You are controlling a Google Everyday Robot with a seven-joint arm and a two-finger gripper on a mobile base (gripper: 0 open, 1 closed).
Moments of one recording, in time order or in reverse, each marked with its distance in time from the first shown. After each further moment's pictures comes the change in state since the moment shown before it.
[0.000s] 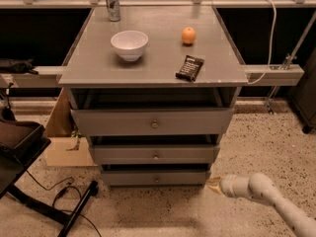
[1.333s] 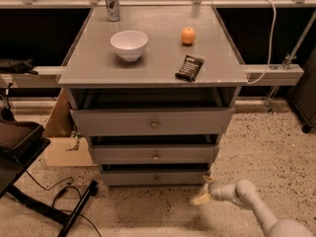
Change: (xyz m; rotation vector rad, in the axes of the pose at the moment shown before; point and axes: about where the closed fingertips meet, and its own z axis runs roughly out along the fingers) arm 0.047 0.001 0.107 -0.082 -0.123 0.161
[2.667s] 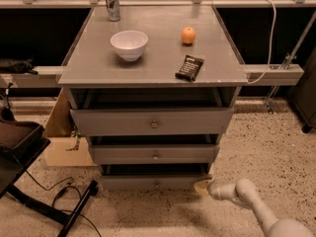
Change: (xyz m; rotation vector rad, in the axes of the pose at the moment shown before) arm 0.000 0.000 0.000 0.000 0.000 0.000
